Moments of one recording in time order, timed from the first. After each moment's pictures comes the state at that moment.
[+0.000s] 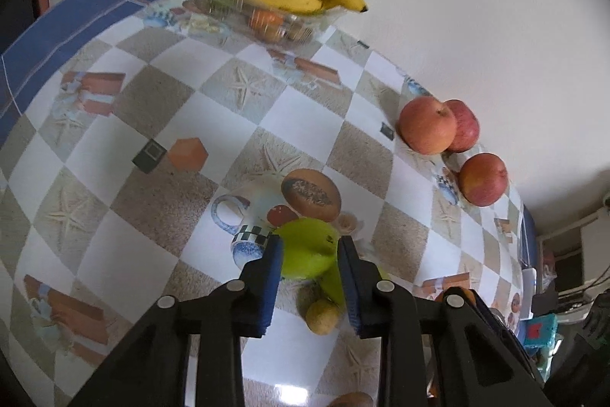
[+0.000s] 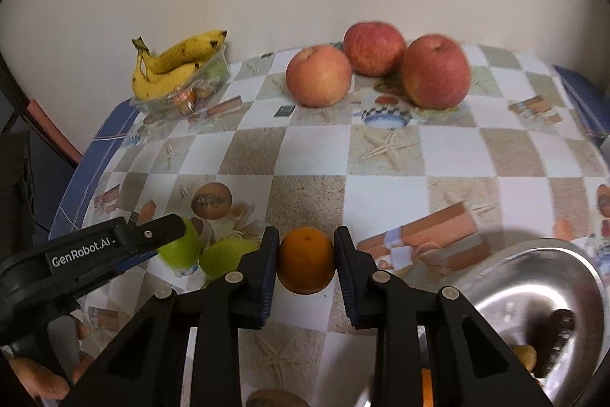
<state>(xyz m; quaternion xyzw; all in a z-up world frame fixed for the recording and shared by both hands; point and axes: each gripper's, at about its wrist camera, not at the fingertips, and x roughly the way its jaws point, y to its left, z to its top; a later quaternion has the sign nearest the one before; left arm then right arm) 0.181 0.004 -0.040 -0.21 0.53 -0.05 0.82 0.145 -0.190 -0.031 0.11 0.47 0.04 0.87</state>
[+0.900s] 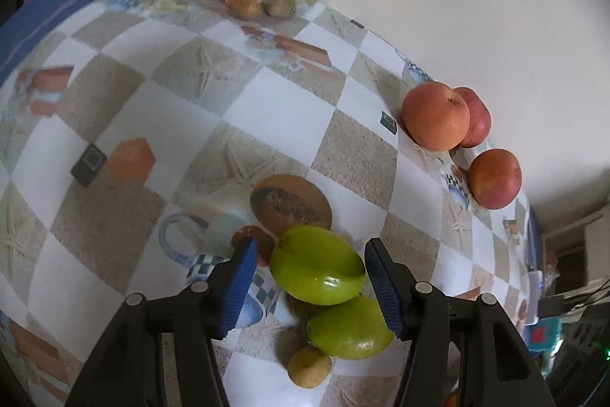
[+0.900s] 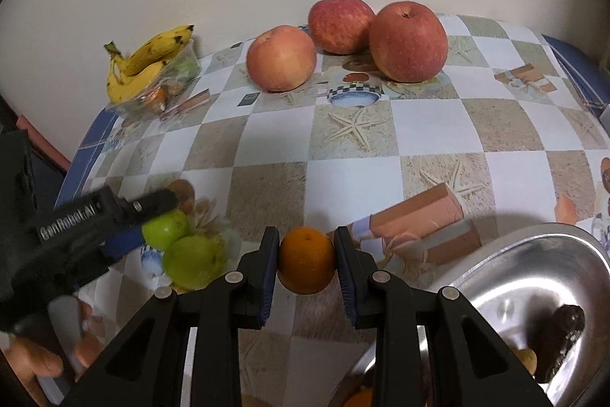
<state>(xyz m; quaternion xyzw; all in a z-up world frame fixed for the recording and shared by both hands) 0.222 -0.015 -0.078 -0.20 0.54 -0.06 0.81 0.159 -0.215 -0.067 0.15 0.49 0.02 0.86</state>
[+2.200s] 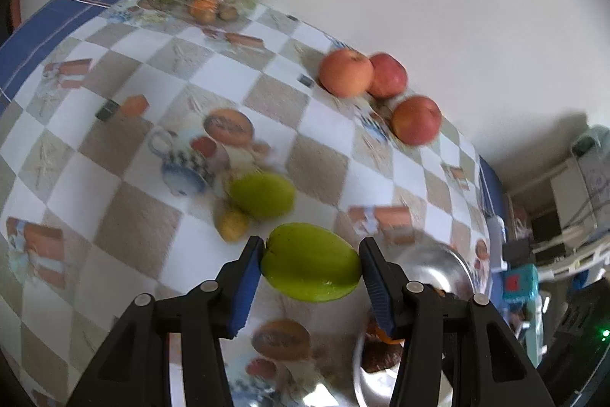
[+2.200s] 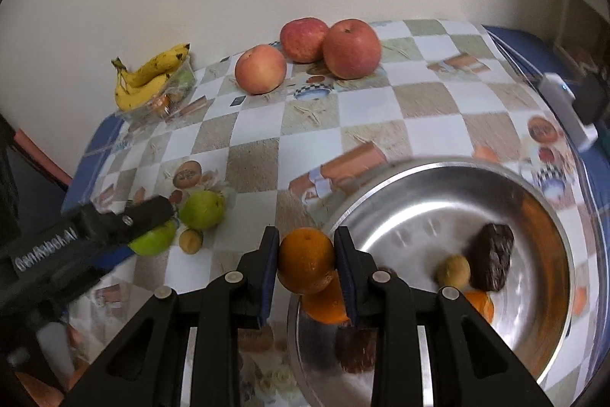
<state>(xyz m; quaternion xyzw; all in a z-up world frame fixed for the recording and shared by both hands) 0.120 -0.055 -0.016 -0.19 0.53 -0.12 0.82 0.069 -0.237 -0.015 0.18 0.48 -0.02 0.86</state>
